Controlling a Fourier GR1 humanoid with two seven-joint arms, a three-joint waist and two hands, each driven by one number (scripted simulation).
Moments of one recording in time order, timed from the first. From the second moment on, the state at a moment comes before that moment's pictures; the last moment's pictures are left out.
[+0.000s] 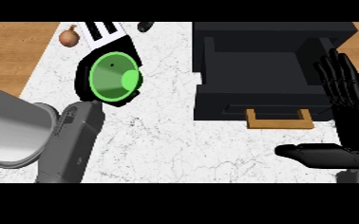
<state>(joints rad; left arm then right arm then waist) -0.59 0.10 0.18 -0.86 0.22 -0.23 -0.74 -0.07 -0.15 -0.14 -1.94 -0.01 0.18 -0.01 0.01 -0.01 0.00</state>
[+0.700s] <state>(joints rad) -0.88 0.01 0.02 -1.04 0.16 0.06 -0.35 -0.07 -0.18 -0.19 -1.92 -0.06 0.21 -0.02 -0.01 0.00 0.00</state>
